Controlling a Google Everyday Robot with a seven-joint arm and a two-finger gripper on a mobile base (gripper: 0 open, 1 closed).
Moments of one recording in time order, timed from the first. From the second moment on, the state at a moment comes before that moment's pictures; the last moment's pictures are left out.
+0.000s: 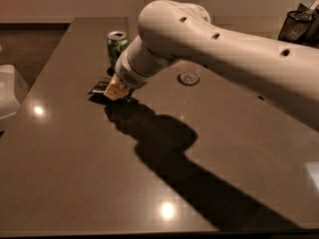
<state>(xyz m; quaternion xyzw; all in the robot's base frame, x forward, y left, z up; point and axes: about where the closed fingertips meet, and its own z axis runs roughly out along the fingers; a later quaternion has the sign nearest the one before) 0.580 0.112 0.871 -0.58 0.73 0.13 0.34</state>
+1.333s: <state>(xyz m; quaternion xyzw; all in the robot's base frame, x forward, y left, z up) 0.607 0.094 0.863 -0.56 0.75 0.11 0.34</state>
